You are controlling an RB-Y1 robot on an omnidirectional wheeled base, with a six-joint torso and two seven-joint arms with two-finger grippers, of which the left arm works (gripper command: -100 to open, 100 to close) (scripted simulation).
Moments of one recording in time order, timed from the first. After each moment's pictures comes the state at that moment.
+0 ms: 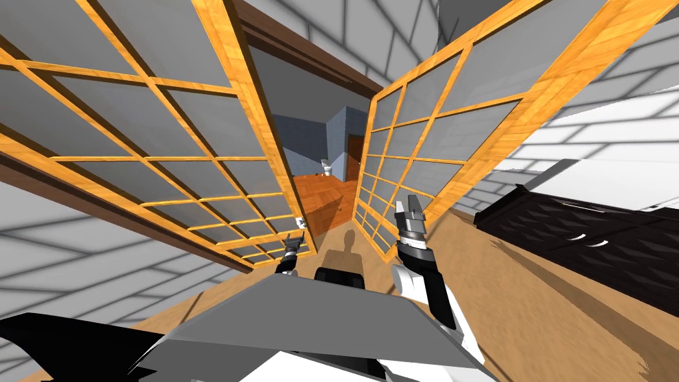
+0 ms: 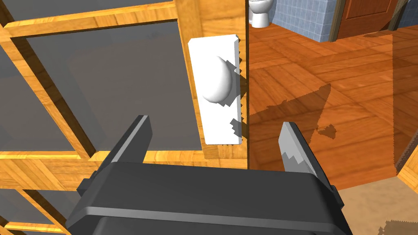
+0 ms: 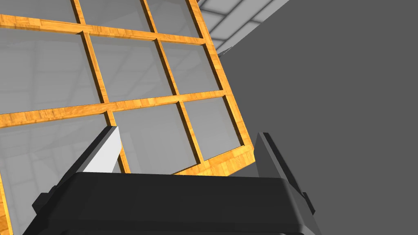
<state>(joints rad) 0.18 0.28 -0.28 -0.95 0.81 -0.90 1.14</state>
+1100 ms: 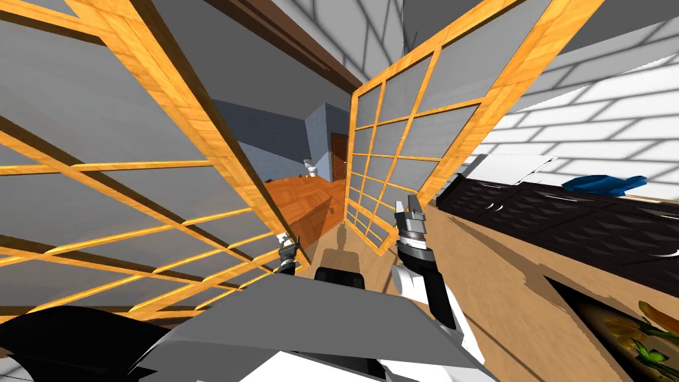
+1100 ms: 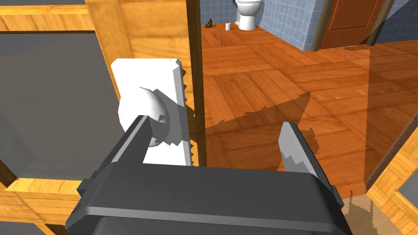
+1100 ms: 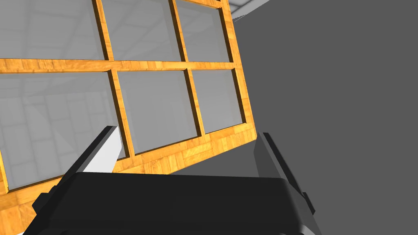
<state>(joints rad) 0.30 0.21 -0.25 -1.05 0.92 -0.97 1.10</state>
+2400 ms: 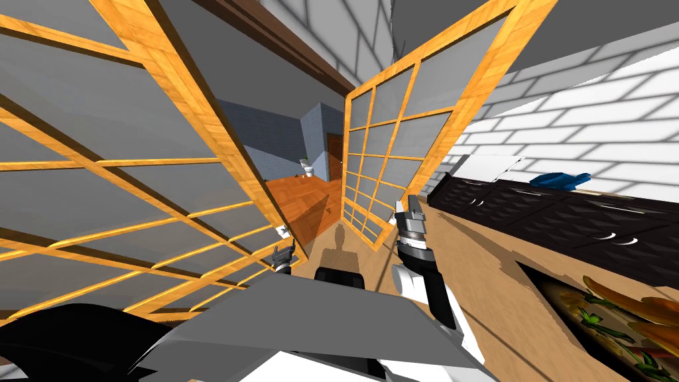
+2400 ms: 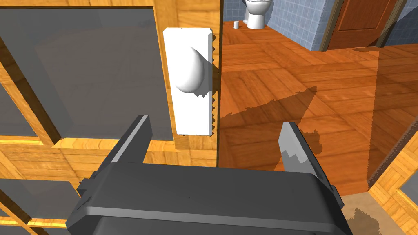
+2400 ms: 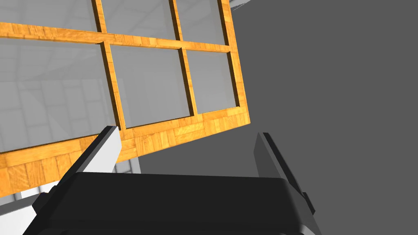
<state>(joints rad) 0.35 0.22 -0.23 -1.08 0.97 -1.01 1.10</state>
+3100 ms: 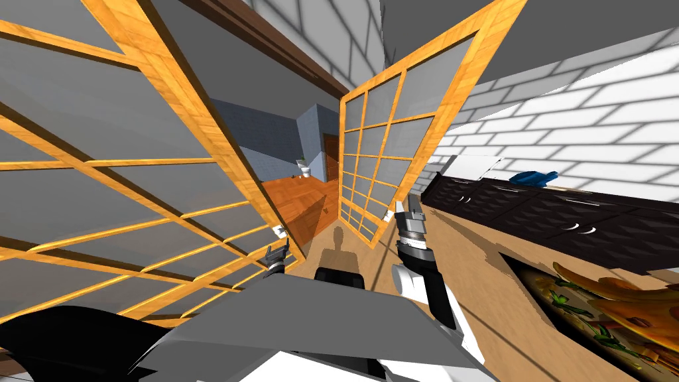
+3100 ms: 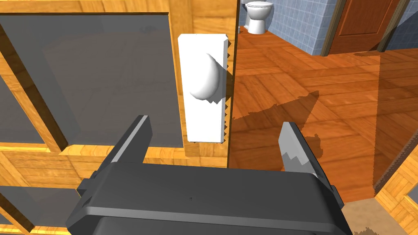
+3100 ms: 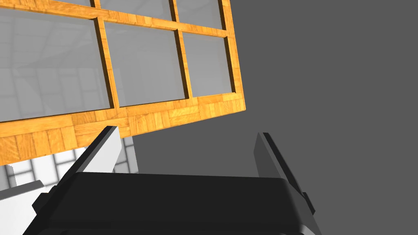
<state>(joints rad) 0.30 0.26 -0.14 -0.97 0.93 -0.99 1.20</state>
